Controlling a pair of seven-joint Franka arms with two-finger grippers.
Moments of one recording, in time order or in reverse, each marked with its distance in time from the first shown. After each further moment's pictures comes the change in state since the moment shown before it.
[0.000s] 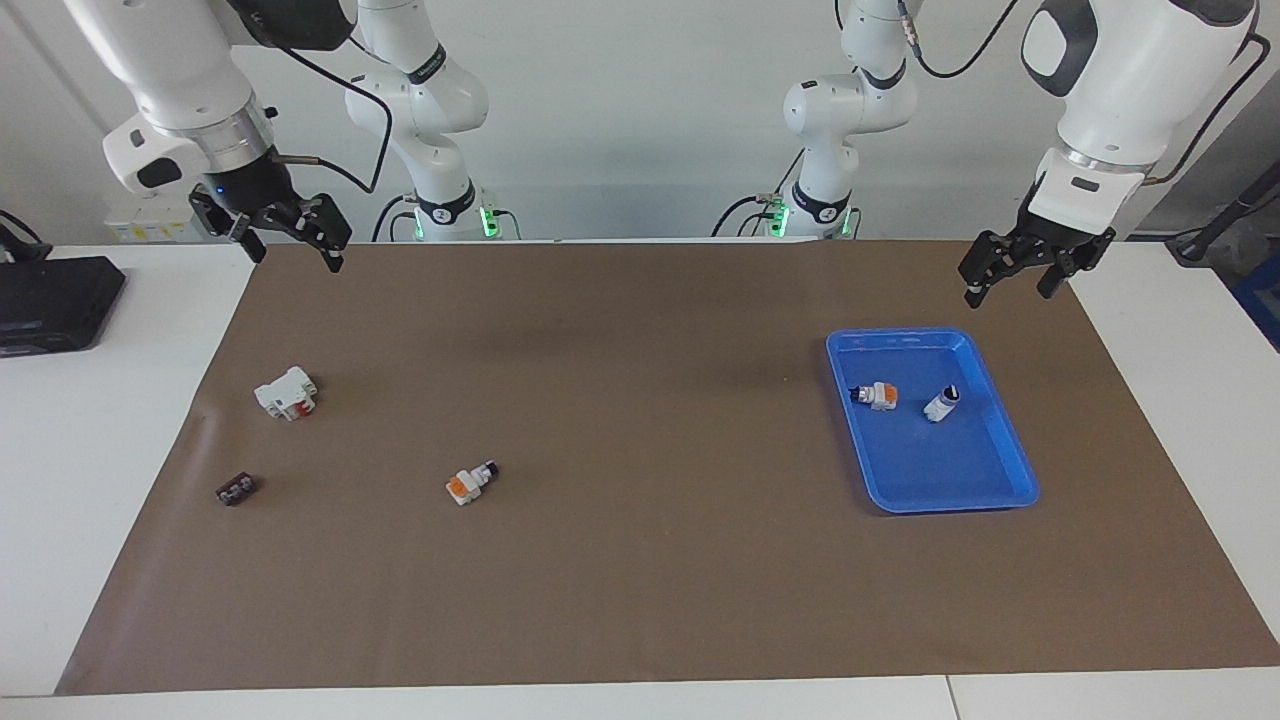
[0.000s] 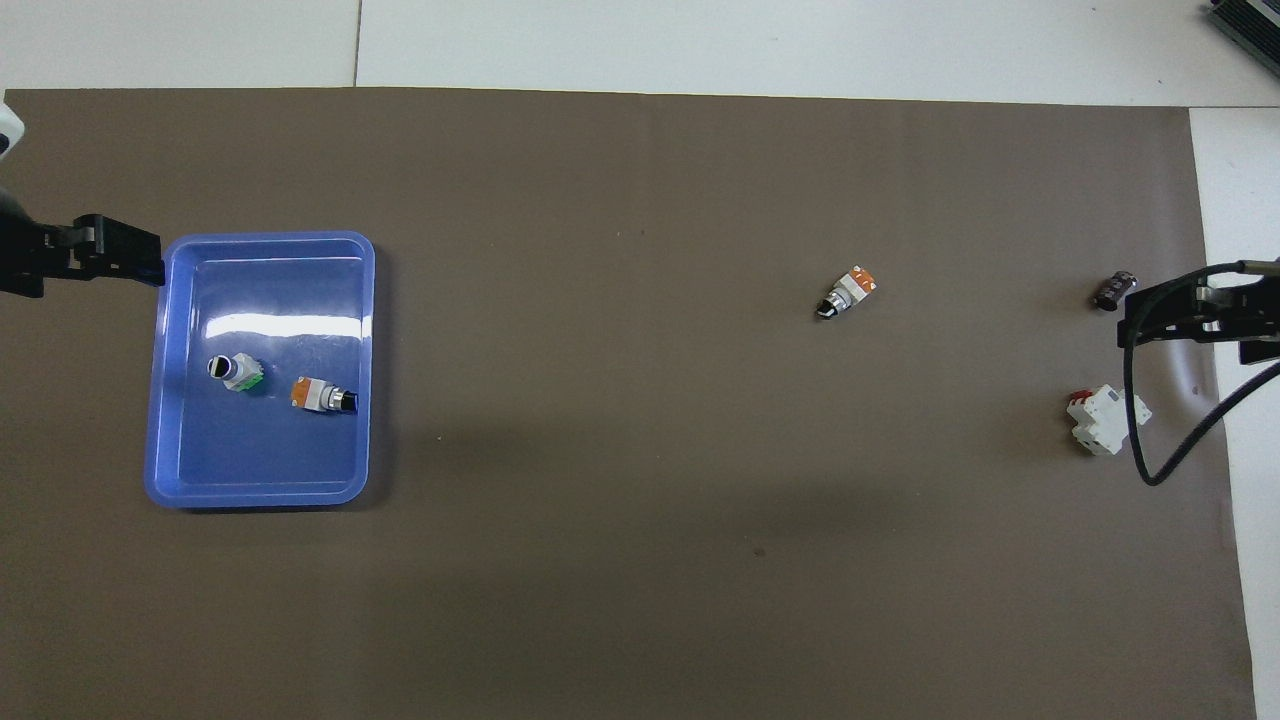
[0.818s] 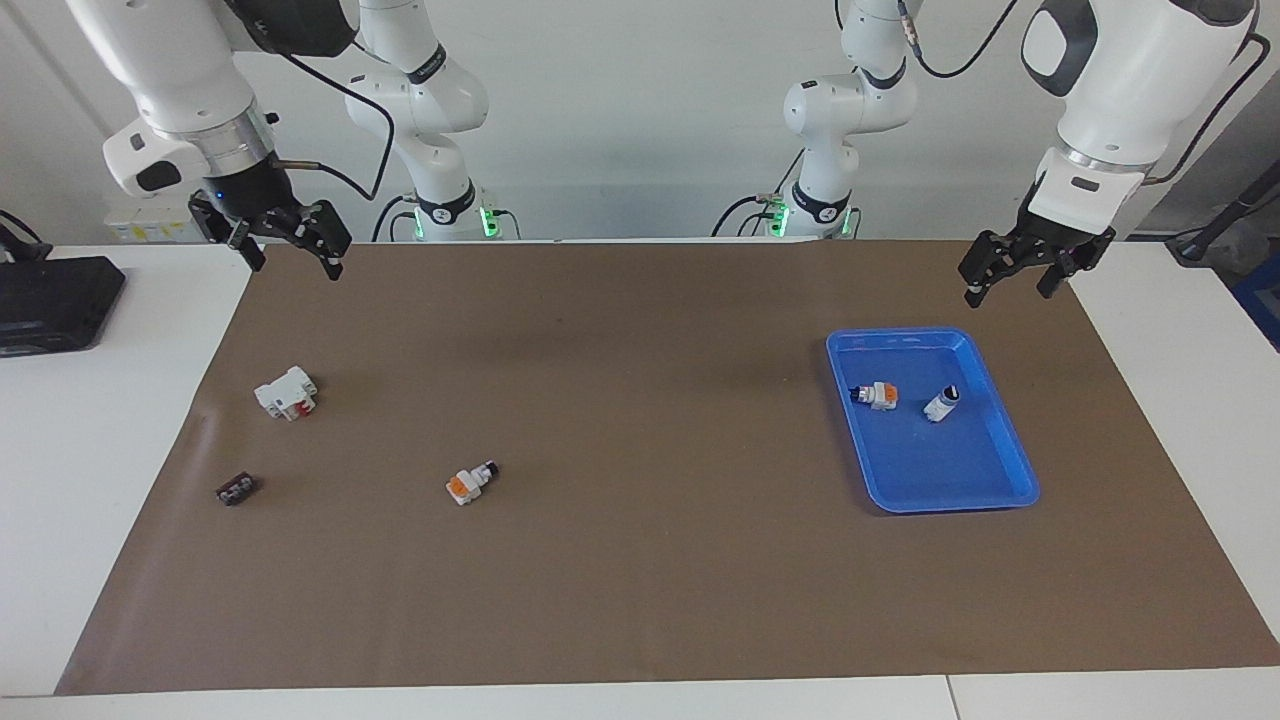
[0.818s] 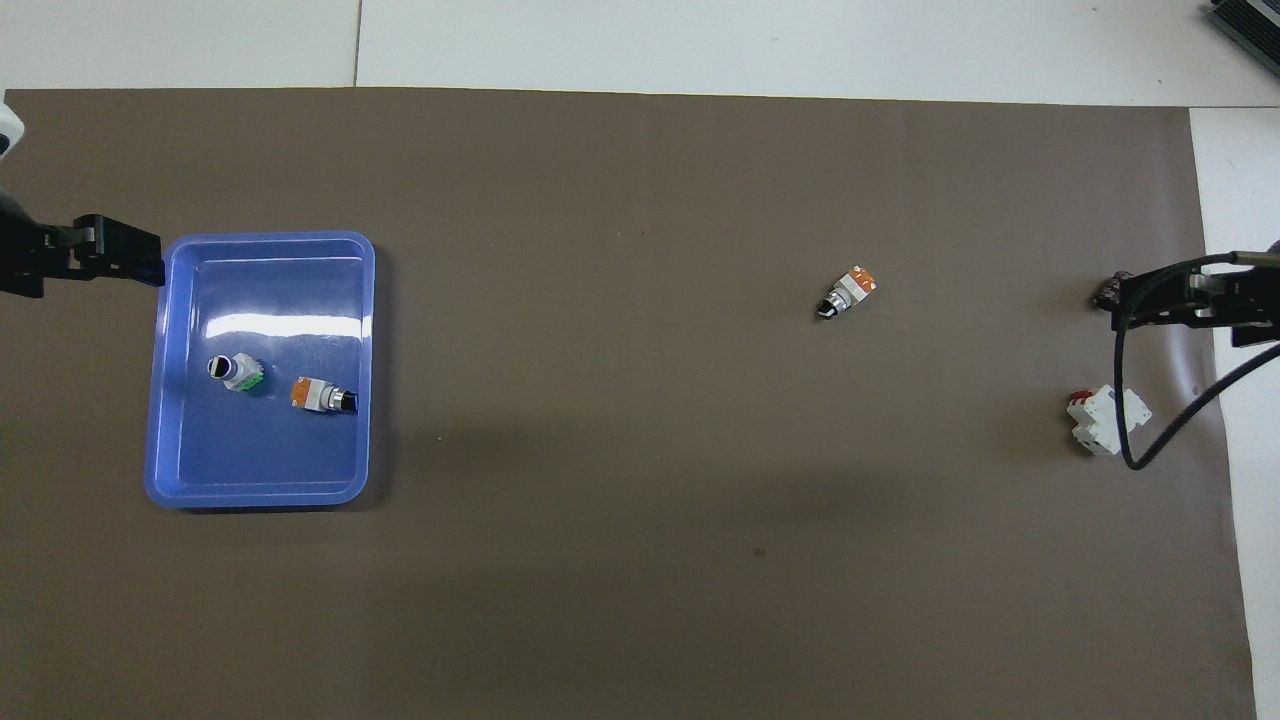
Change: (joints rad) left arm 0.000 0.000 0.000 0.000 0.000 0.000 0.000; right arm 0.001 -0.002 0.001 -0.035 0.000 0.107 0.000
